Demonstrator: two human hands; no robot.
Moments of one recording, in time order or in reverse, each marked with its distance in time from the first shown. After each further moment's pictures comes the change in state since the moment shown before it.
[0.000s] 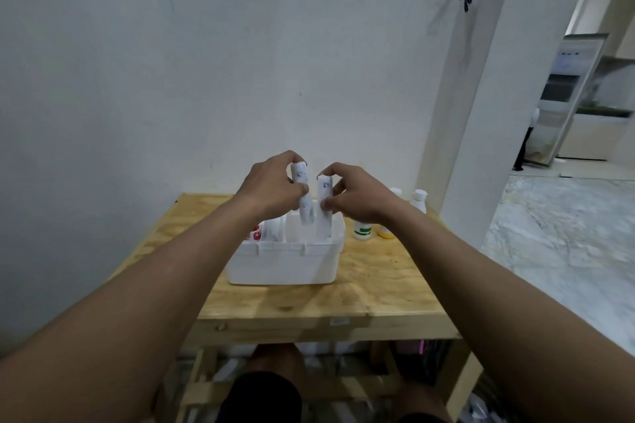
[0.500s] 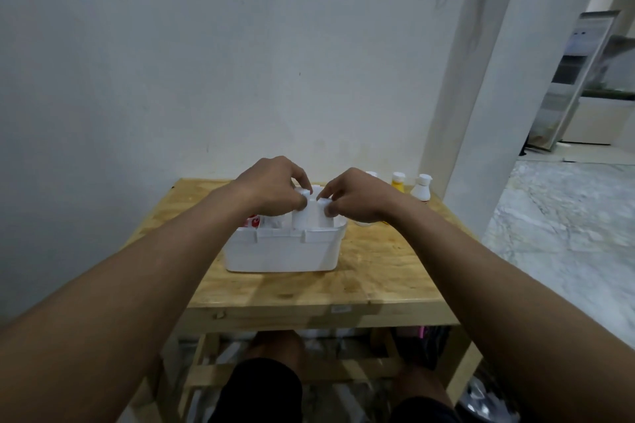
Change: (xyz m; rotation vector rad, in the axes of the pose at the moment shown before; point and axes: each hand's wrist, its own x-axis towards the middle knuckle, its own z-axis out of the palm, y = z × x) left_hand 0.005 -0.011 0.004 0.295 -0.228 0.043; right_hand 0.005 0.016 0.013 -0.178 -0.154 0.017
